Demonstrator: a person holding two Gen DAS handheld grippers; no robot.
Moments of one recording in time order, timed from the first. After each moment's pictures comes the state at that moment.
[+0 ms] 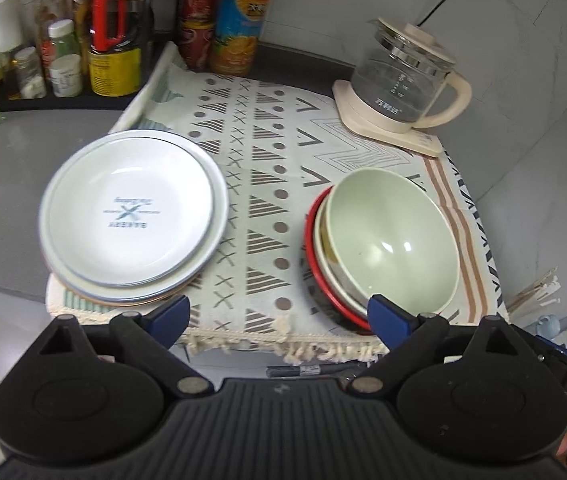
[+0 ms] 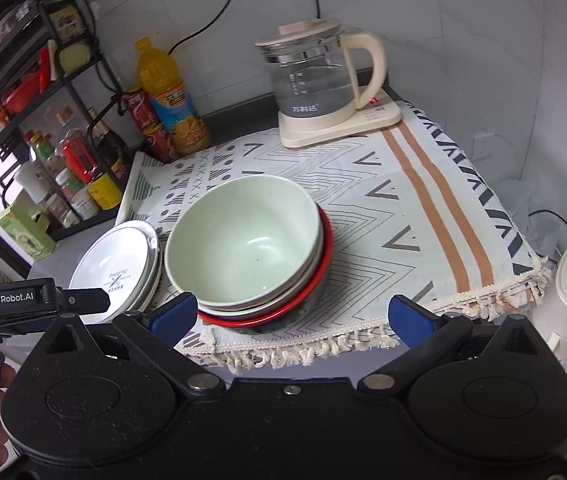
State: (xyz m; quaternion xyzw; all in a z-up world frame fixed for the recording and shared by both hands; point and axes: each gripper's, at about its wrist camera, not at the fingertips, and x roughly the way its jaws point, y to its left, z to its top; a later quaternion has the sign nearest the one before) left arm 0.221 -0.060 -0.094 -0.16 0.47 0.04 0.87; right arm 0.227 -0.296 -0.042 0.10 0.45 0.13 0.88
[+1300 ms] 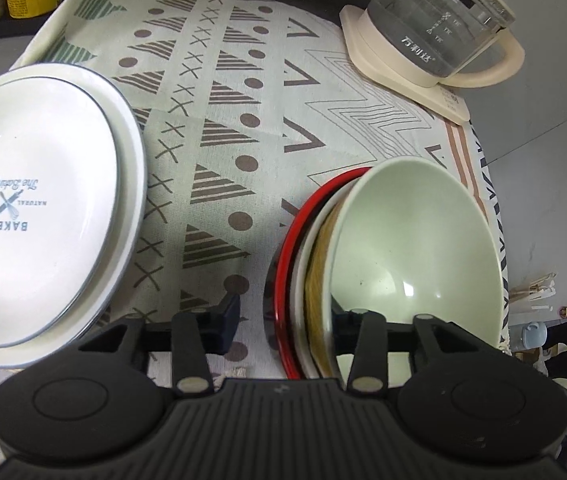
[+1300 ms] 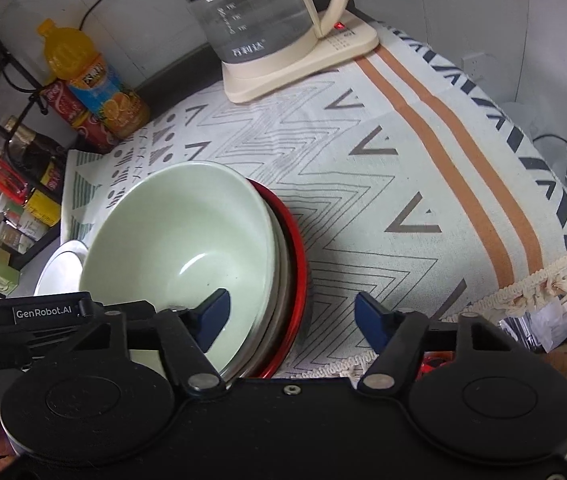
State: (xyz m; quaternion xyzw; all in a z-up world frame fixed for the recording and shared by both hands) left arm 0.337 -0.058 -0.183 -0.23 0.57 0.00 0.79; right arm 0.321 -0.290 -0.124 0.15 0.55 0.09 0.82
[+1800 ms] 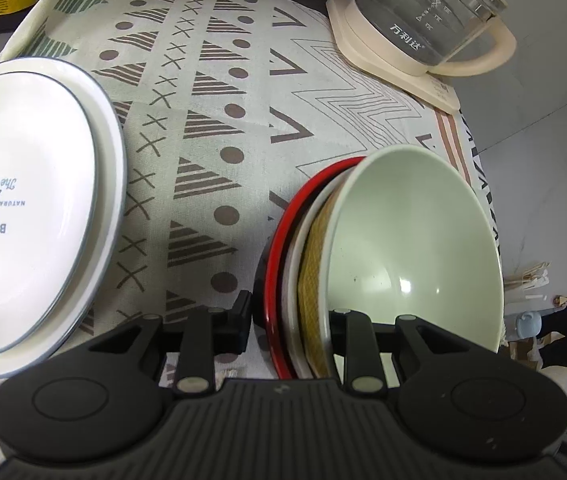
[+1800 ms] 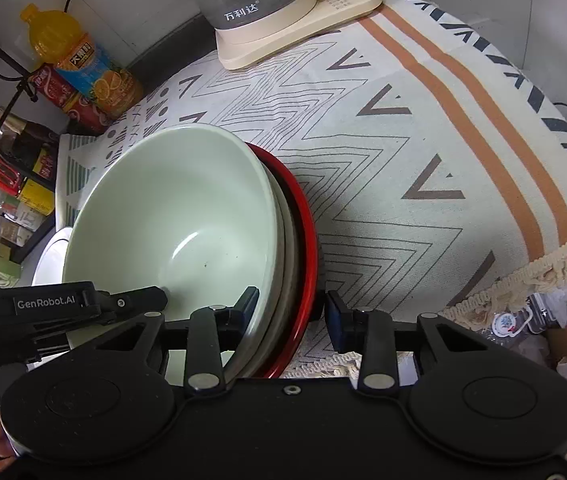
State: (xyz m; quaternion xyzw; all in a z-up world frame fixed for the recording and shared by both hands) left arm 0.338 -0.061 -0.187 -0.22 0.57 -0.02 0.79; right arm 0.325 -0.280 -0.145 0.16 0.58 0.09 0.80
